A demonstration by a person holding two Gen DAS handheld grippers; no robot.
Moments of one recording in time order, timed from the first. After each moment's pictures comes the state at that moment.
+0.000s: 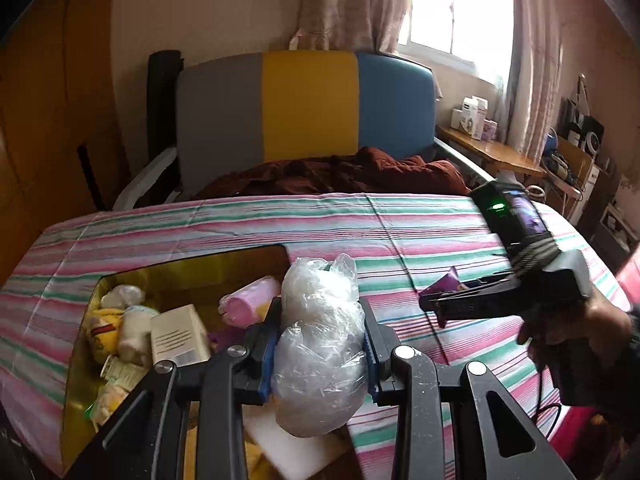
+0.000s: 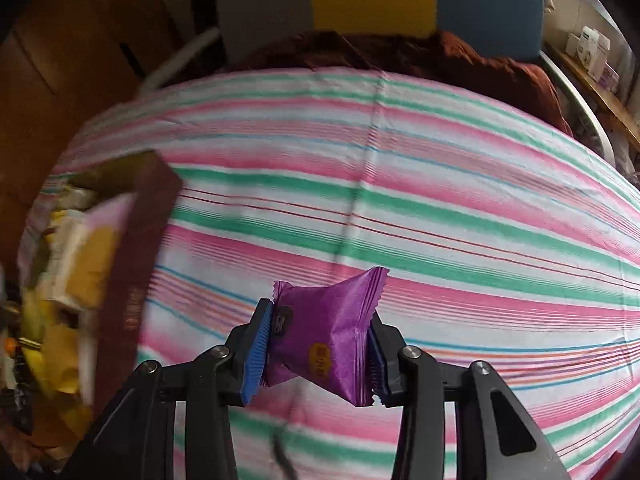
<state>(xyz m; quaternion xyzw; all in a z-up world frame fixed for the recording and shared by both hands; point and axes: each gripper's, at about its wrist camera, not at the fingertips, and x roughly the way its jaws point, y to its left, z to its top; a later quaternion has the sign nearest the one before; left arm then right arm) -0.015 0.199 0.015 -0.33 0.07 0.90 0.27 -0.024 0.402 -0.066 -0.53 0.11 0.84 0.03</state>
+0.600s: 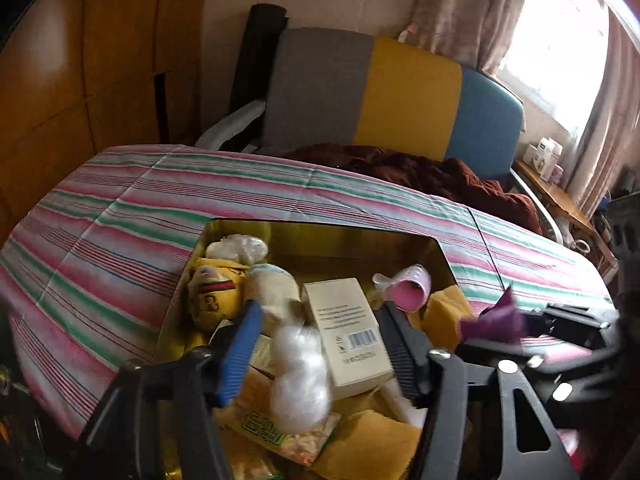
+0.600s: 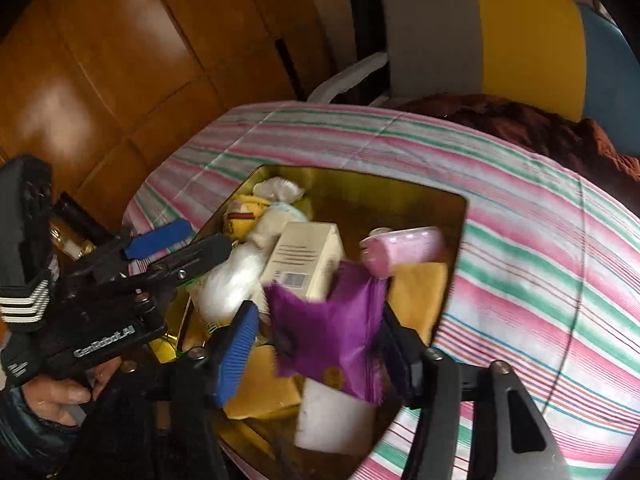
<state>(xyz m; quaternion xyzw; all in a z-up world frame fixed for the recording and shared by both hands) -0.072 0.068 -0.007 -0.38 -0.02 0.91 0.16 -0.034 0.218 -0.015 -0.47 0.08 0.86 -0.17</state>
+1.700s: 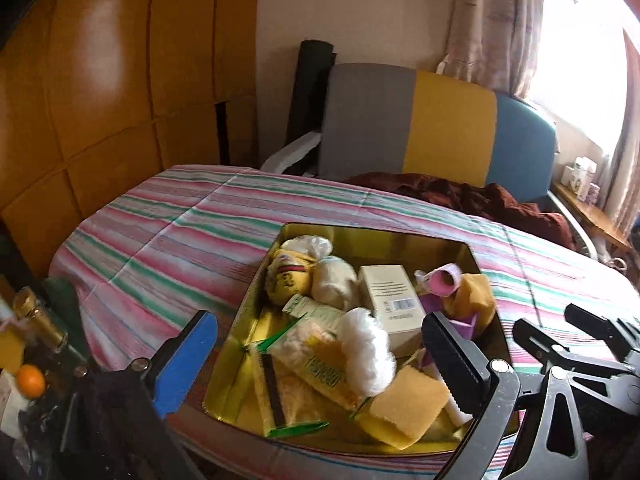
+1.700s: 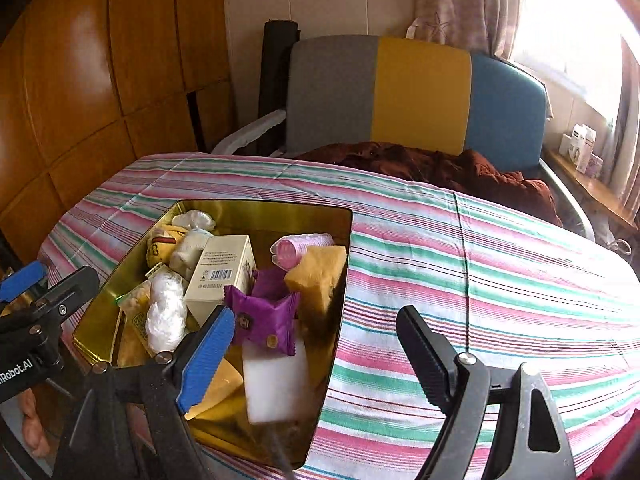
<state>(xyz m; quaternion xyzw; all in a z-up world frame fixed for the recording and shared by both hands) 0.006 0.035 0.010 -0.33 0.00 0.94 0.06 0.044 0.214 -0.003 -0.37 0.03 0.93 0.05</state>
